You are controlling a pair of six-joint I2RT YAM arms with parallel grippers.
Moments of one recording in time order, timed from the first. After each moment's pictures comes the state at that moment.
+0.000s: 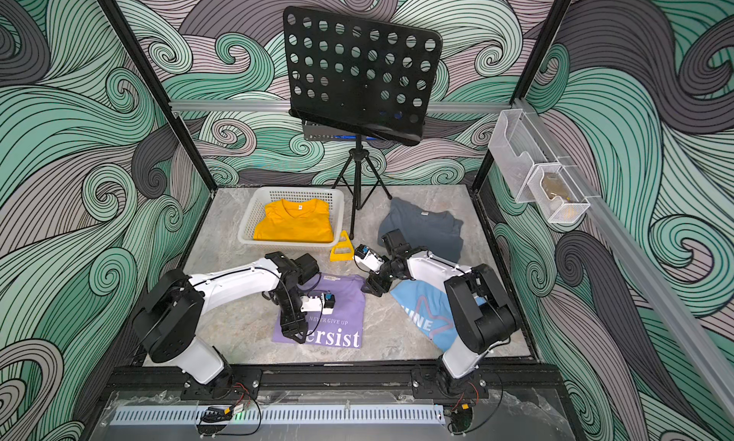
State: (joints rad) left arm -0.71 1.59 0.99 -1.08 0.36 0.63; right arm 0.41 1.64 0.89 -0.42 -0.49 -0.57
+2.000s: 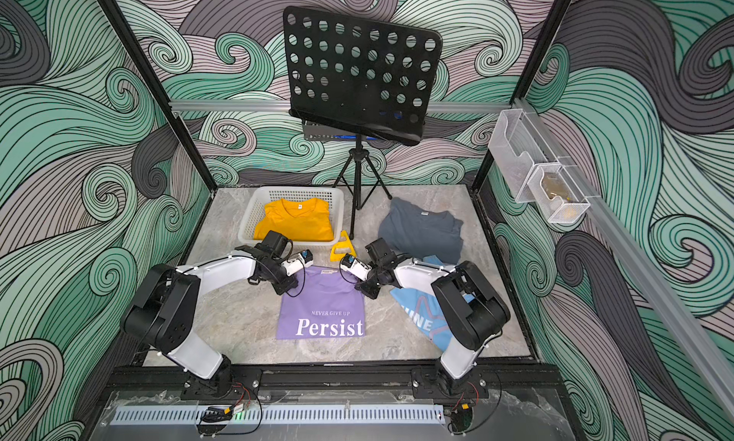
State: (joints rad) left arm -0.36 1.63 0.88 -0.53 0.20 0.57; right arm 0.56 1.66 0.83 -0.25 -0.37 -0.51
